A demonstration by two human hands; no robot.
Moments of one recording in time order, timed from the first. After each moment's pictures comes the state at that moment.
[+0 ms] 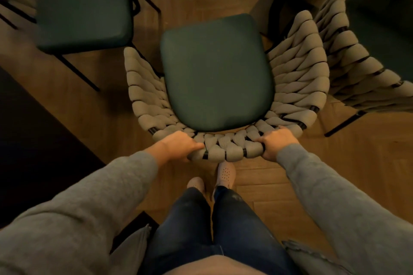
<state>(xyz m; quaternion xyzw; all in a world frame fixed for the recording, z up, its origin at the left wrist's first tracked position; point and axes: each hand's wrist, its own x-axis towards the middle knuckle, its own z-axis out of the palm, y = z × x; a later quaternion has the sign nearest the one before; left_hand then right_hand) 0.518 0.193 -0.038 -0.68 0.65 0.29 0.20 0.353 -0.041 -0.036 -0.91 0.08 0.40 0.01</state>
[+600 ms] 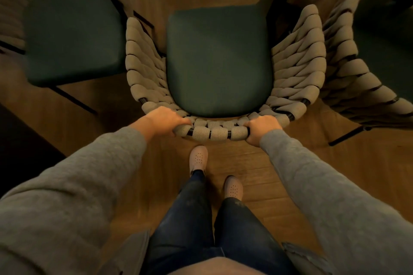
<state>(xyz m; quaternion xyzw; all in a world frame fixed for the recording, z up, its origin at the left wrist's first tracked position) 0.706 0.133 -0.029 -0.70 0.61 0.28 0.25 0.506 -0.065 -0.033 -0.93 0.16 0.34 0.06</state>
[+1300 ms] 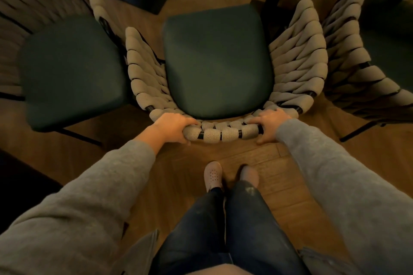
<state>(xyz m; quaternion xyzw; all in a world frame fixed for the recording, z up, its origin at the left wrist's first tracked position) 0.806 0.105 -0.029 -0.72 0.58 0.36 0.15 0.593 -0.100 -0.032 -0.89 0.17 0.41 0.09</state>
